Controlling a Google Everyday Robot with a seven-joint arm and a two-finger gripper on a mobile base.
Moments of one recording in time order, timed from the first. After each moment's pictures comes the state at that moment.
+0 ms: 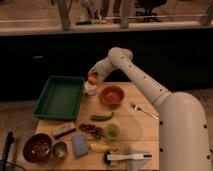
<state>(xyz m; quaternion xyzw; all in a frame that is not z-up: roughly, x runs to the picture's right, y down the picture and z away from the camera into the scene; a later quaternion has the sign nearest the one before) -0.065 -0.079 0.875 -0.05 -0.36 -0.26 0.90</state>
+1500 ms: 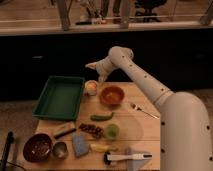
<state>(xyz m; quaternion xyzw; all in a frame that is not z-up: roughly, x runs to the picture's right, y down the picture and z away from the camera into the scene) -0.059 -0.078 0.868 -0.06 -0.35 -0.26 0.90</state>
